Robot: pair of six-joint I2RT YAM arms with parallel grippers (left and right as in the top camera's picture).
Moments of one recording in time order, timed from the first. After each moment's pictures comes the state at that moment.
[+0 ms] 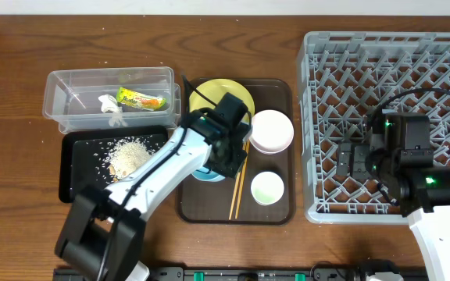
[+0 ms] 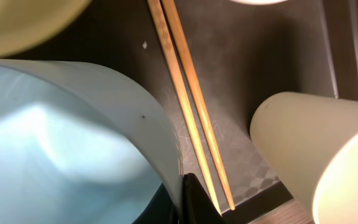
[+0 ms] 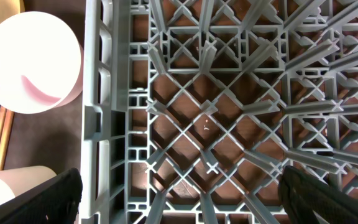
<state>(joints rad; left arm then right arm) -0.60 1.70 1.19 -0.92 0.20 -0.12 0.07 1.06 0.95 -0.93 0.00 0.10</state>
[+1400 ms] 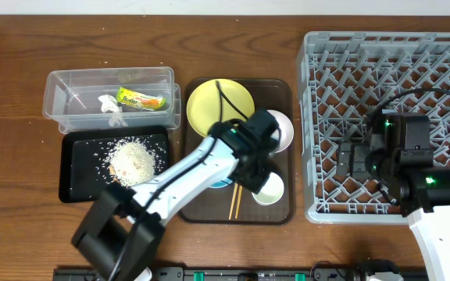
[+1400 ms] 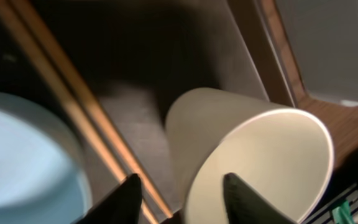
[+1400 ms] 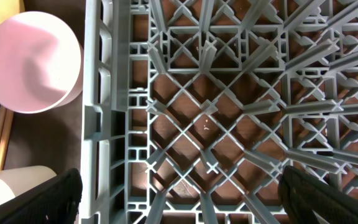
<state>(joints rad) -0.77 1.76 1.24 -0.89 0.26 -0.21 0.07 1.06 0.95 -0.93 0.00 0.10</state>
